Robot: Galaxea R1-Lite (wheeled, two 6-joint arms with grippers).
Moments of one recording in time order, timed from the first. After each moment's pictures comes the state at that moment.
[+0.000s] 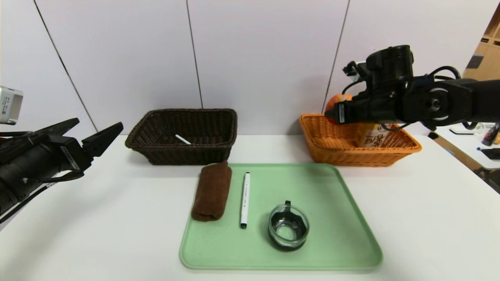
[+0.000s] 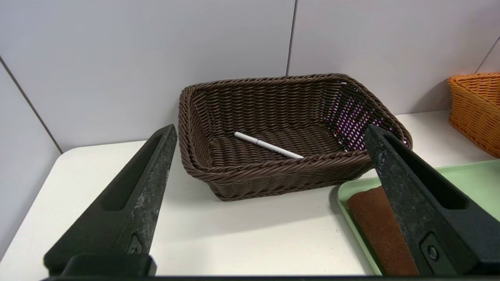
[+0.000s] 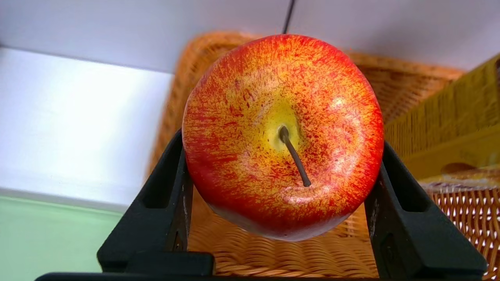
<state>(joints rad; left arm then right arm) 0.00 1.30 -0.44 -0.96 -0.21 -0.04 0.28 1.95 -1.54 0.05 -0.18 -0.01</state>
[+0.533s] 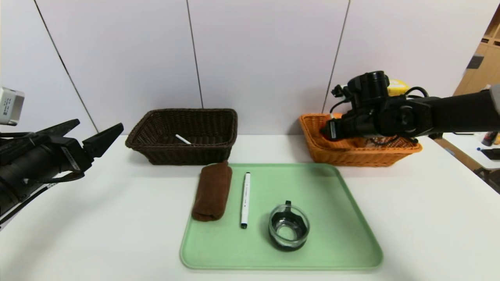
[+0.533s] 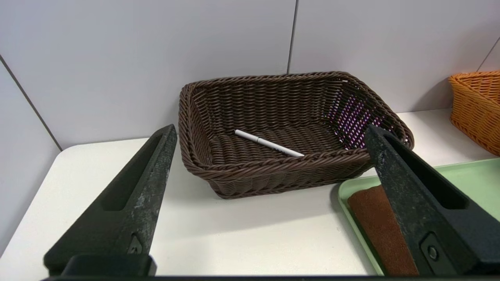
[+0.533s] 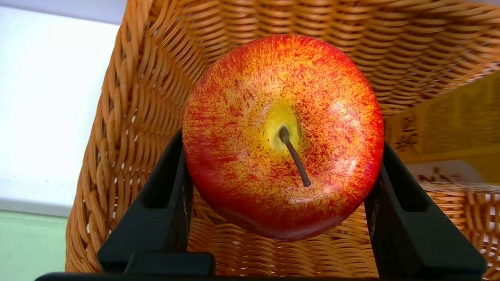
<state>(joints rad) 0.00 1.30 -0.43 -0.96 -0.21 -0.04 0.25 2.07 -1.55 0.05 -0.19 -0.01</state>
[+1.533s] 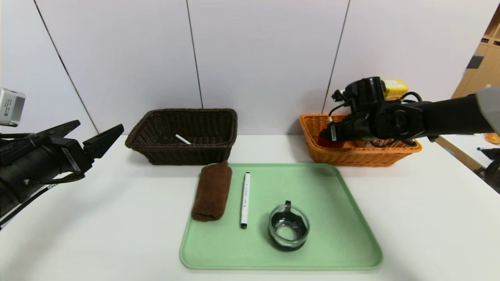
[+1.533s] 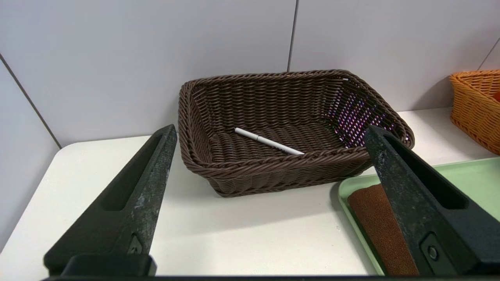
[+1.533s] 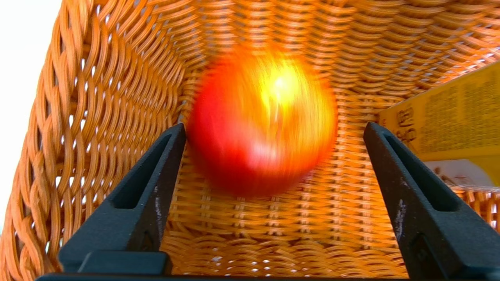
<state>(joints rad) 0.00 1.30 -0.43 -0.97 -0.21 -0.04 0.24 2.11 -1.56 0.03 -0.22 -0.01</state>
